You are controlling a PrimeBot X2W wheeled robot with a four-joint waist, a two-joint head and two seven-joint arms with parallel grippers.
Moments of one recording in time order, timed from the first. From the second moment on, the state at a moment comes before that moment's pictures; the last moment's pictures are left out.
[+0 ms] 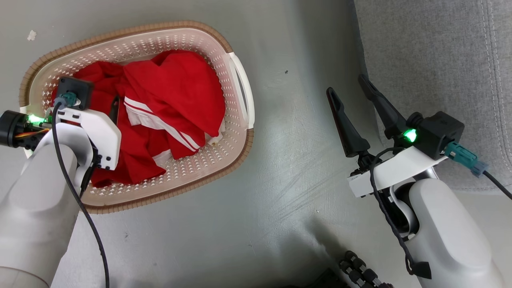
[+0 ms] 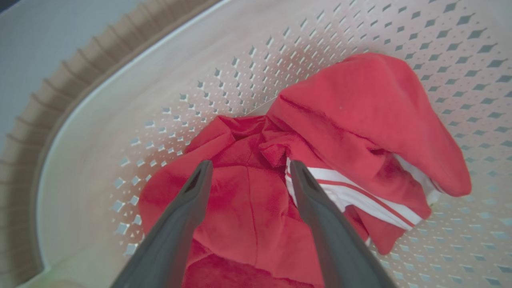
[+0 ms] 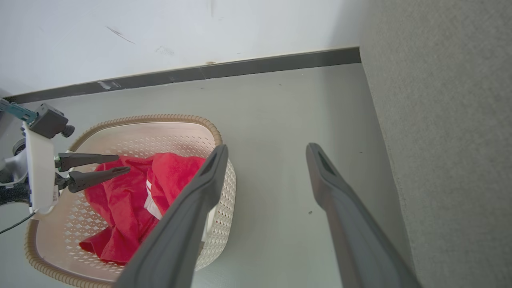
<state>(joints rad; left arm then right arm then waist) -0.89 0.27 -0.50 0.83 -0.36 0.01 0.05 -0.45 -0.05 0.24 0.12 0.21 0.13 -0.25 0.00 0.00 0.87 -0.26</state>
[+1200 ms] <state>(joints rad) -1.00 0.28 -0.52 0.92 -0.32 0.01 0.10 -0.45 -0.05 0.25 0.11 0.25 0.13 -0.25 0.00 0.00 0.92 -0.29</state>
